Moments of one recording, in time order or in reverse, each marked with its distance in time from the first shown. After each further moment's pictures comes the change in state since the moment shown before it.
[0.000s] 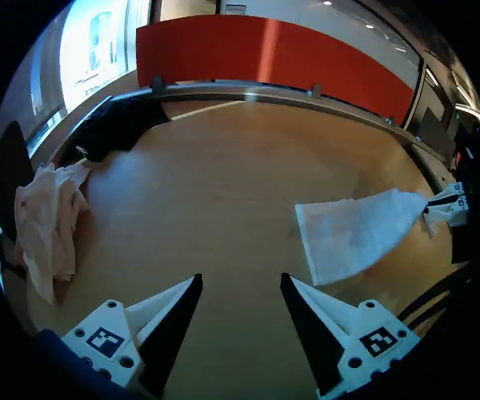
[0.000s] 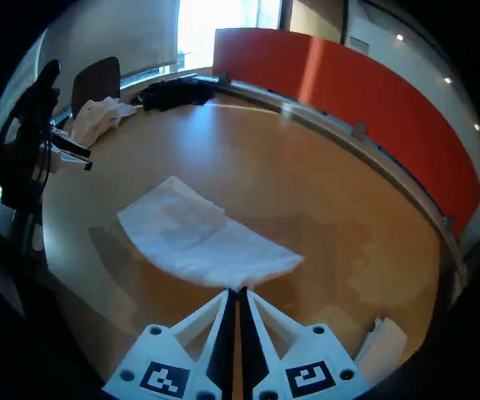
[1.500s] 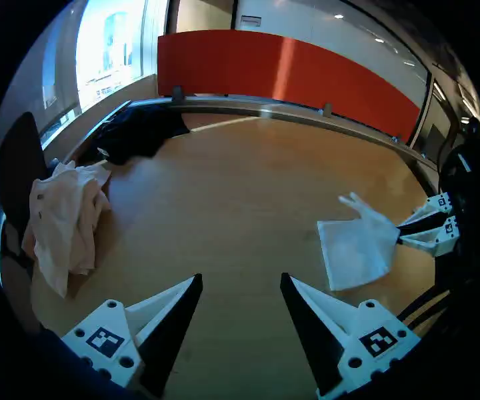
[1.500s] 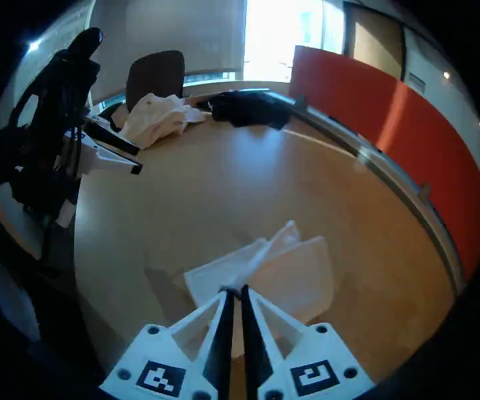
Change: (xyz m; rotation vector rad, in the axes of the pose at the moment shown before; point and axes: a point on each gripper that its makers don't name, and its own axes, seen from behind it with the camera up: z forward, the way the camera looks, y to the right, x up) left arm 0.009 -0.024 -0.035 0.039 0.060 -0.058; right arm 0.071 -0.124 0.046 0.226 0.042 -0.194
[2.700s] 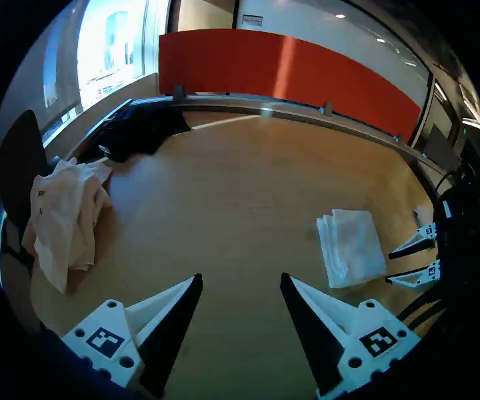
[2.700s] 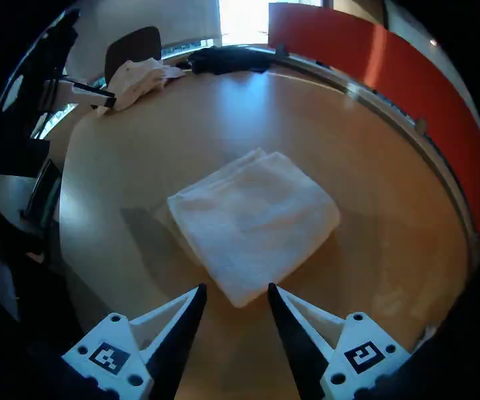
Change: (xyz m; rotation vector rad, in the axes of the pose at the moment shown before) left arm -0.005 0.004 -0.002 0.004 -0.003 -0.002; right arm -0.113 -0.002 0.008 -0.017 -0.165 0.129
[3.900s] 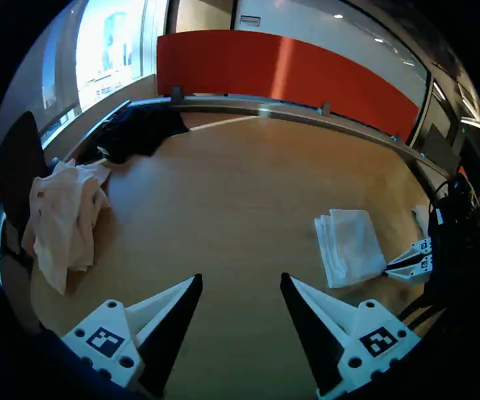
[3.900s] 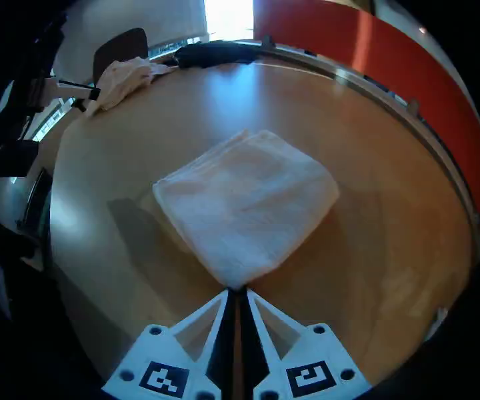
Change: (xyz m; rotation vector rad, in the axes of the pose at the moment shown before) left arm 0.000 0.001 -0.001 -0.008 0.005 0.006; right arm -0.015 0.003 0.012 -0.022 0.007 0.058
